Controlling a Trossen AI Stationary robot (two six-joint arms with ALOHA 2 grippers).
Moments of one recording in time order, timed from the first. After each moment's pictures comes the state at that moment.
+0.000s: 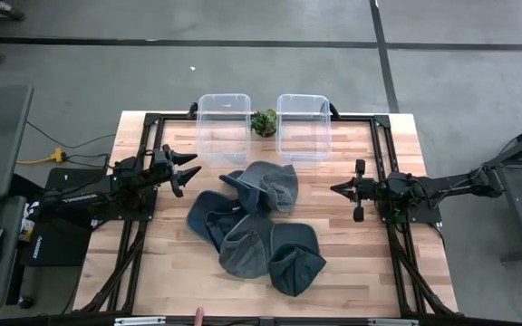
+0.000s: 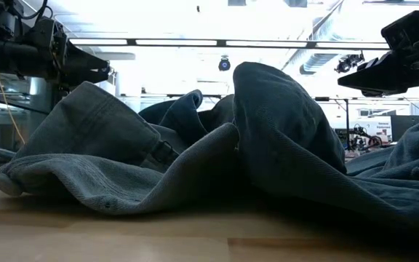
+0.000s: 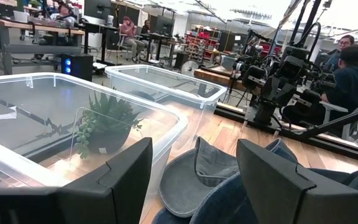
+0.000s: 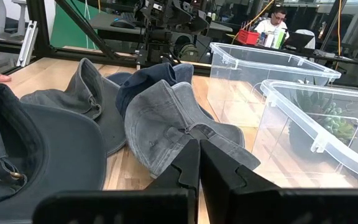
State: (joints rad) left arm 0.24 0.09 0.05 0.10 -0.14 -0.19; right arm 0.11 0.20 0.01 0.08 0.23 -0.11
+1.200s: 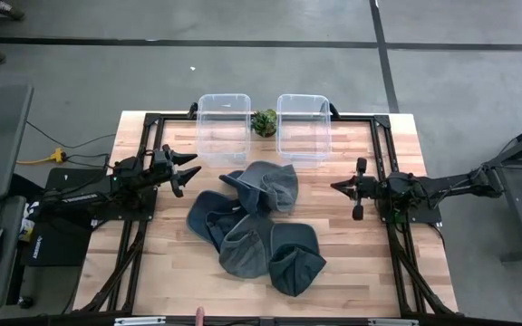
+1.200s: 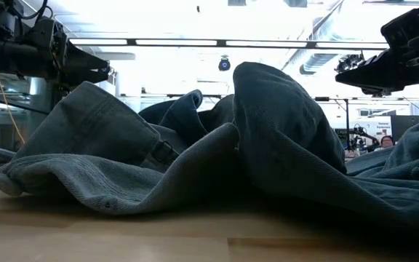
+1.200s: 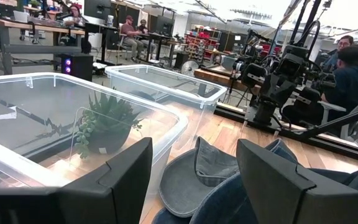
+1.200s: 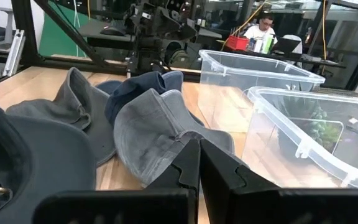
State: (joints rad) left arm 0.24 0.09 0.05 0.10 -0.14 -0.19; right arm 0.11 0.20 0.01 0.11 0.26 -0.11
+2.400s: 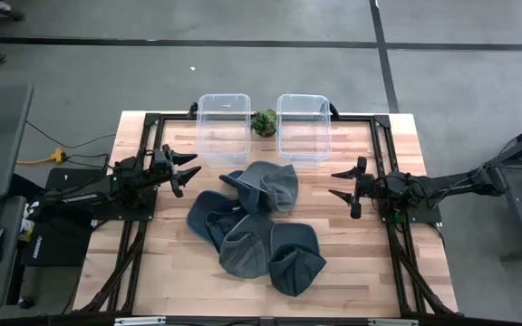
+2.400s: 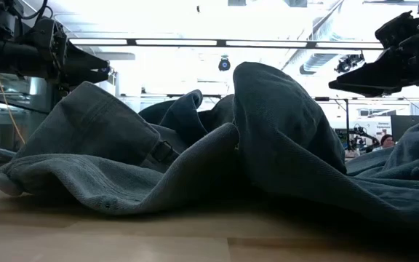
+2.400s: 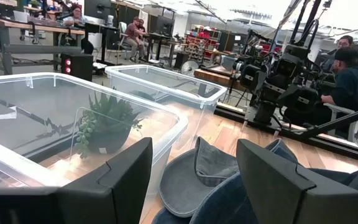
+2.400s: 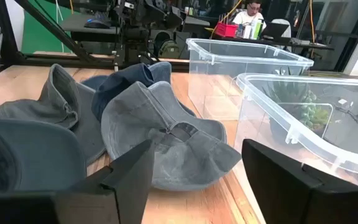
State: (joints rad) left arm 0.24 0.09 0.05 0.10 -0.14 -0.19; right arm 0.10 0.27 0.03 0.13 0.32 -0.05
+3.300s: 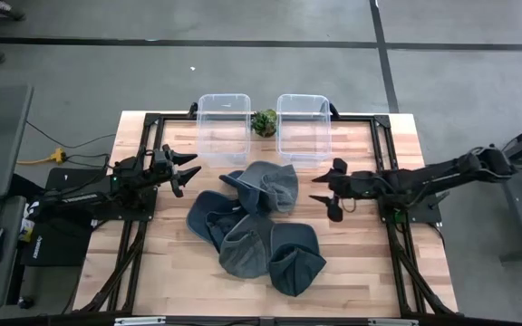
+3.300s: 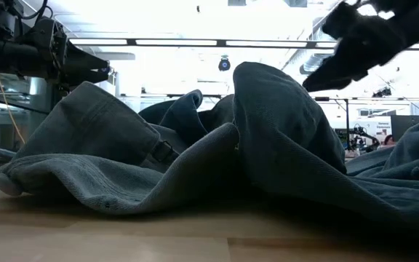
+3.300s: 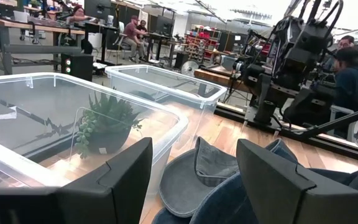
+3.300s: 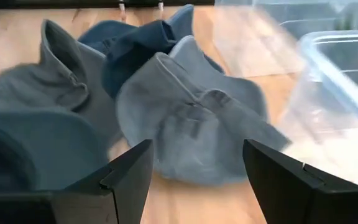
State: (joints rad) left arm 0.24 0.09 0.05 0.10 -0.14 -0.19; right arm 0.11 0.97 0.43 0.07 0.25 0.13
